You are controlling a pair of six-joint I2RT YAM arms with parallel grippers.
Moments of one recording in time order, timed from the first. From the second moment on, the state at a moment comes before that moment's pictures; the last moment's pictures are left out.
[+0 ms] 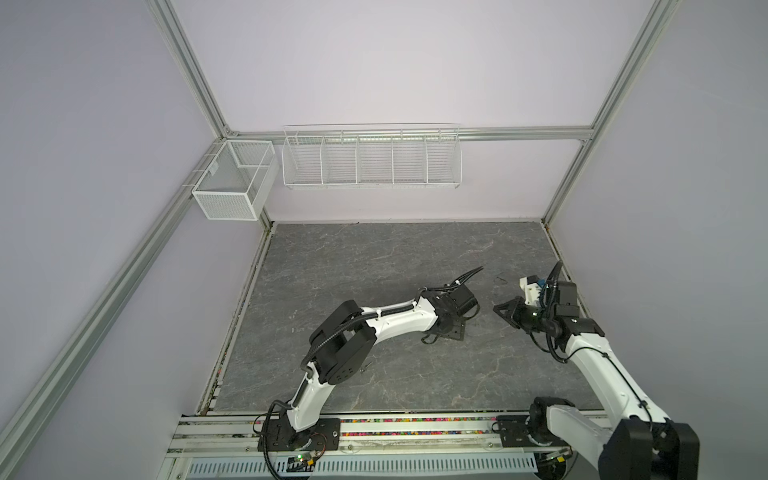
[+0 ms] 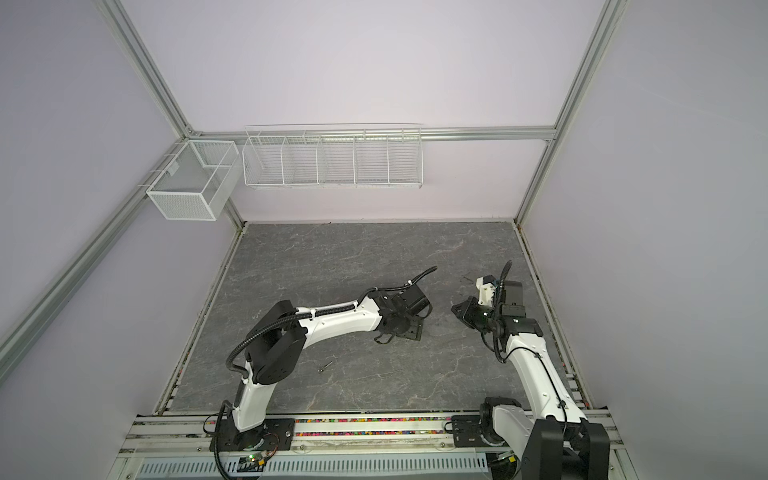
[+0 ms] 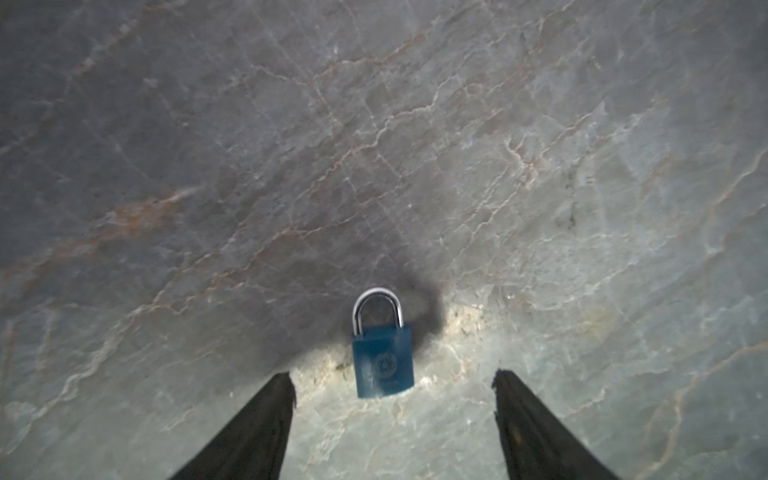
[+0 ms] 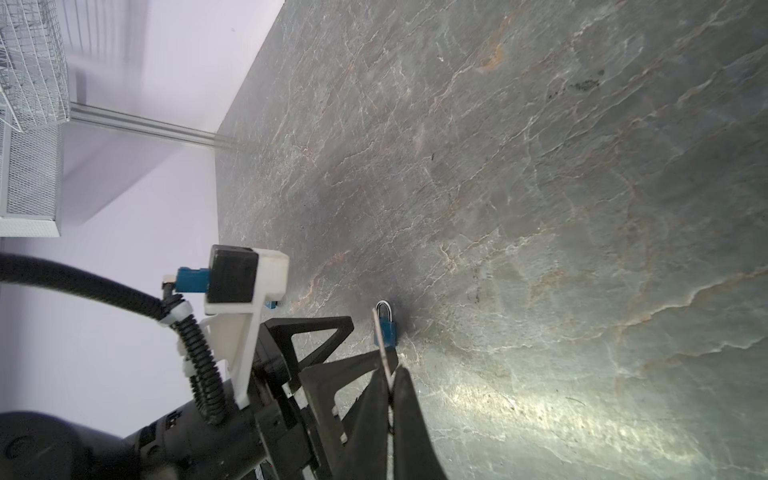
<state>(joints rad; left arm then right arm) -1.10 2.11 1.60 -0.69 -0.12 -0.73 -0.06 1.04 0.64 -0.47 -0.61 0.54</state>
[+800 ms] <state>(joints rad) -1.09 2.15 1.60 -0.75 -0.19 -0.71 -0.06 1.08 0.62 -0.46 -0.64 0.55</state>
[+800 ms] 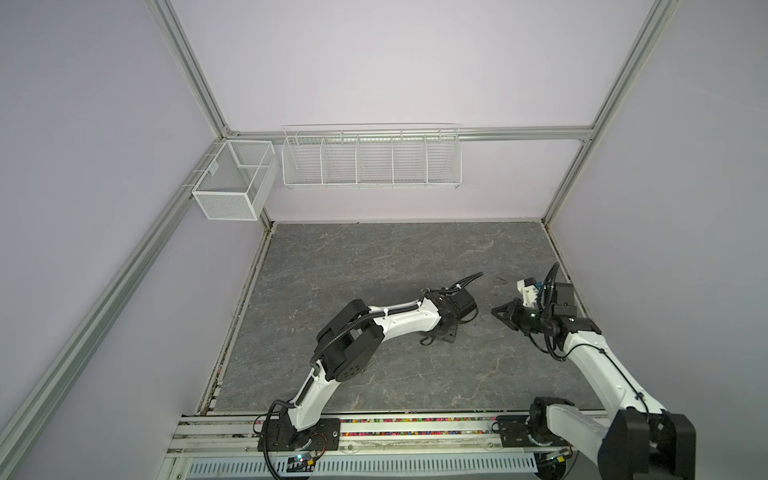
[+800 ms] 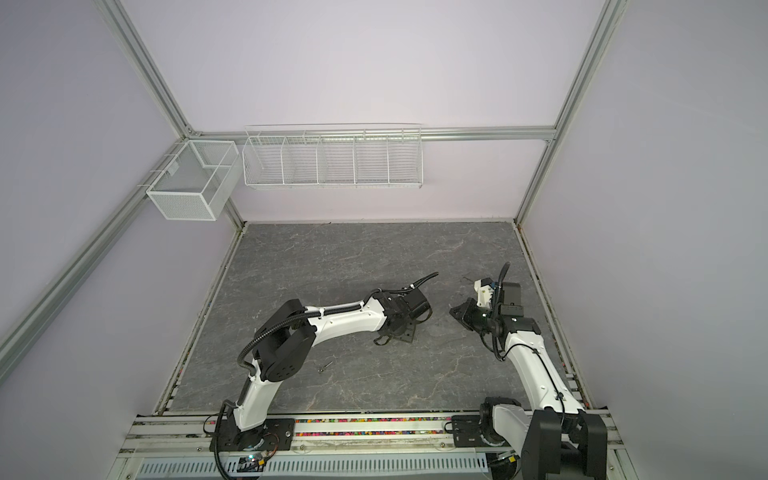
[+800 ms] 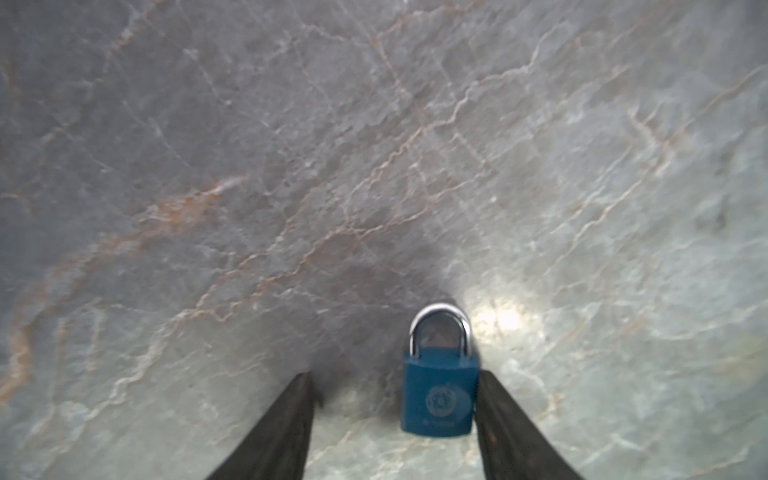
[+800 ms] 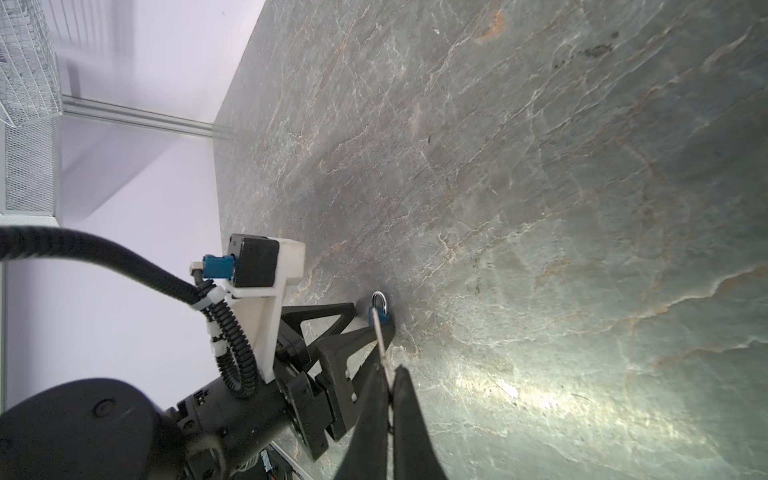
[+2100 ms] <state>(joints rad) -1.10 2.17 1.63 -0.76 -0.20 -0.69 -0.06 1.08 0.62 -0.46 -0.64 0.53</state>
